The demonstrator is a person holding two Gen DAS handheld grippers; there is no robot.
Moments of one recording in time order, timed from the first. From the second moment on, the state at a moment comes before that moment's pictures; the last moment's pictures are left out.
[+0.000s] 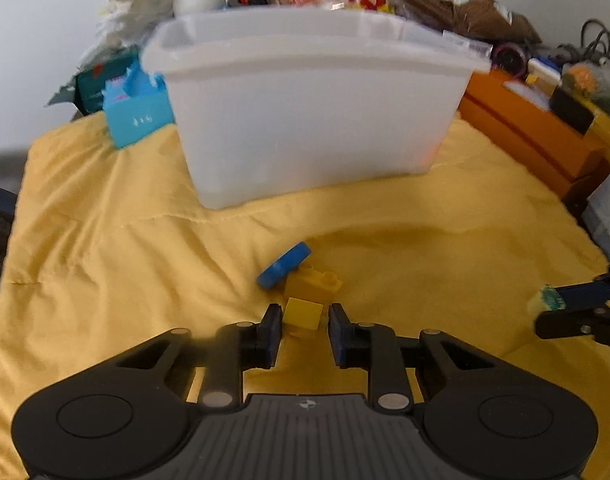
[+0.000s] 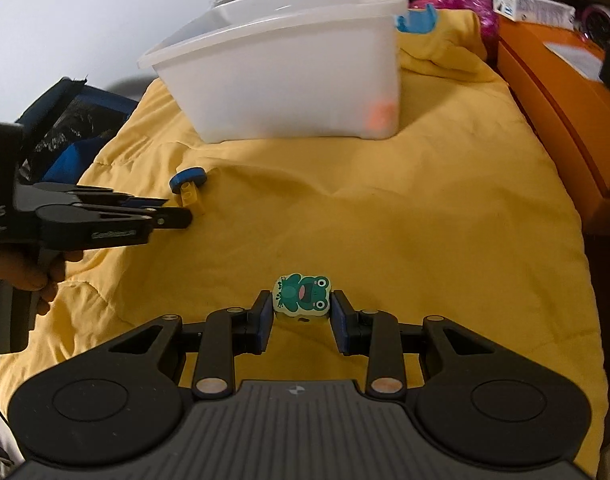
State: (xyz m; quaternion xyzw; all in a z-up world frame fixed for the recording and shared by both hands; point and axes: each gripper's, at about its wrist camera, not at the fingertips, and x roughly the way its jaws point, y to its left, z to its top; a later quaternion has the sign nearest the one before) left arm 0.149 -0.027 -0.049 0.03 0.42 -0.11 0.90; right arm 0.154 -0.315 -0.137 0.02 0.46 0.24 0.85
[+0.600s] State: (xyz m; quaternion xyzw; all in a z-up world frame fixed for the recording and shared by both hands) left arm 0.153 -0.003 0.063 -0.04 0.37 -0.11 0.92; right arm 0.193 -0.302 -0.052 0.02 0.37 0.27 0.89
